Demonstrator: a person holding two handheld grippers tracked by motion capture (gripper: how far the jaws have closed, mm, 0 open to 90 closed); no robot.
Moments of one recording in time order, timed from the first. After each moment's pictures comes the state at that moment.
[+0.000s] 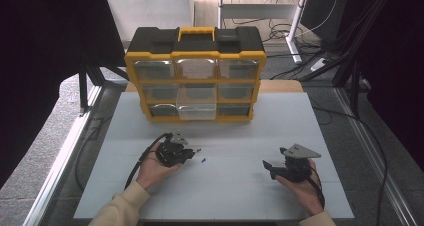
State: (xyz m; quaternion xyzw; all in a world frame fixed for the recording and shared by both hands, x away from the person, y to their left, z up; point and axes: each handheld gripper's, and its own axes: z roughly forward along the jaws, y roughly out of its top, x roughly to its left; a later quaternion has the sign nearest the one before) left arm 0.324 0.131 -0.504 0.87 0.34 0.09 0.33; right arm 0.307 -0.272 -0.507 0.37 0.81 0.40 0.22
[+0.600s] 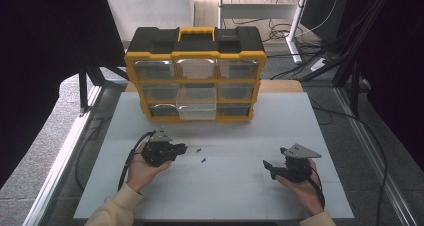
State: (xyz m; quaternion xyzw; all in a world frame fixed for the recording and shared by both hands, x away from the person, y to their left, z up) left arm 0.305 0.162 -0.479 0.83 0.37 0.11 0.41; right arm 0.306 -0.272 -0.507 0.37 0.80 0.41 0.22
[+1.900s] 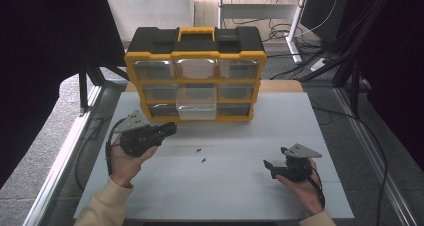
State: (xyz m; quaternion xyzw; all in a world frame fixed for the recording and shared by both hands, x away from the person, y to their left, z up) left arm 0.285 0.188 -0.399 0.75 0.34 0.16 0.54; right arm 0.307 -0.273 -0.507 0.38 0.80 0.41 0.22
